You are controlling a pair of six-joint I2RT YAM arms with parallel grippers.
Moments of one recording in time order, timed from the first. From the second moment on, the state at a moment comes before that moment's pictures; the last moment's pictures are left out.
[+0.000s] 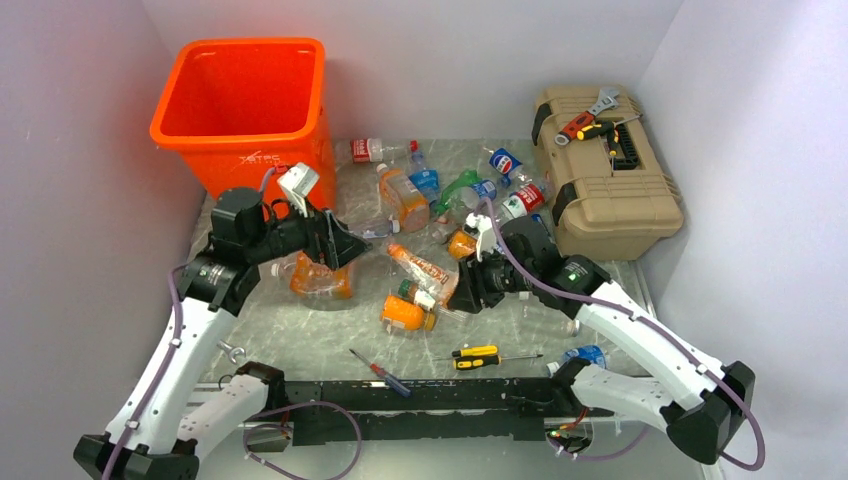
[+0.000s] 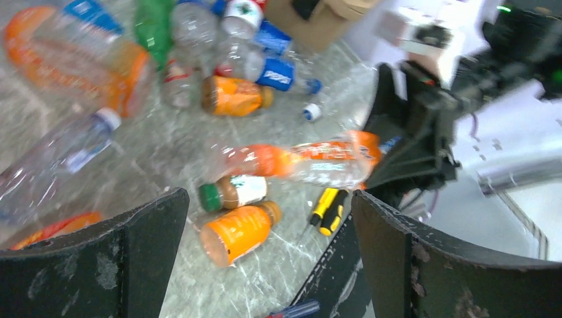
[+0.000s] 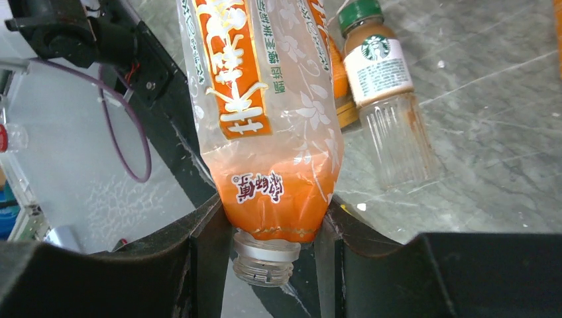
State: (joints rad) left arm -0.29 0.87 1.00 -0.42 0.64 -0.31; right arm 0.70 0.98 0.92 -0.65 -0.39 0.29
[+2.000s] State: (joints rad) left arm -0.96 1.30 1.29 -0.79 0.36 0.72; right arm 0.75 1.03 1.08 -0.77 -0.53 0.26
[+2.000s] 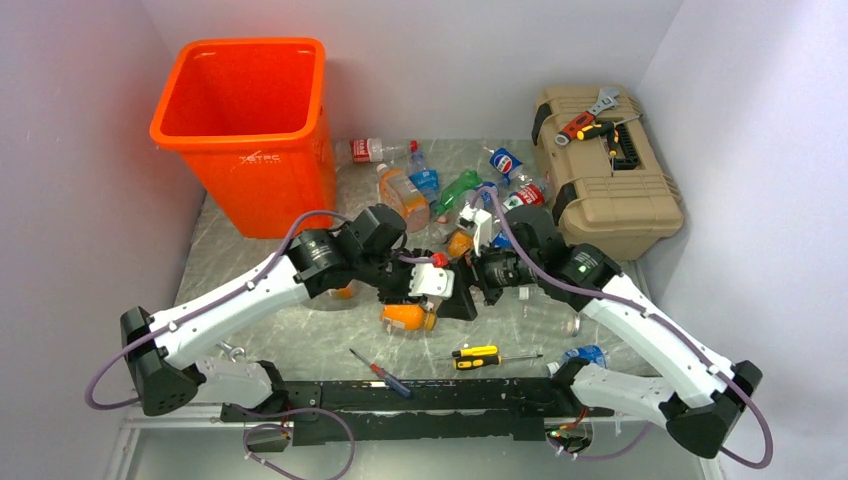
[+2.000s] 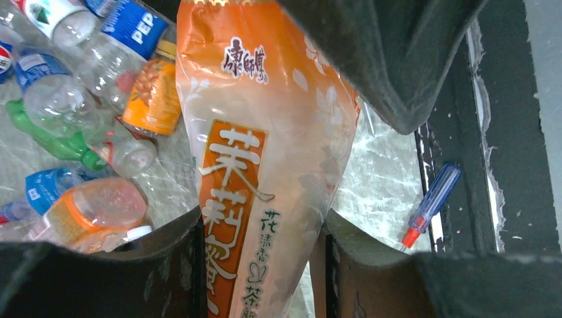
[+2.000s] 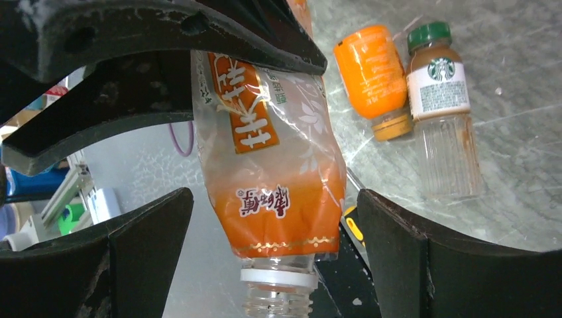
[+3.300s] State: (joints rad) left arm -0.52 1.24 1.79 -0.42 -0.16 -0.05; right arm 0.75 0.54 0.61 -0.41 0.26 0.54
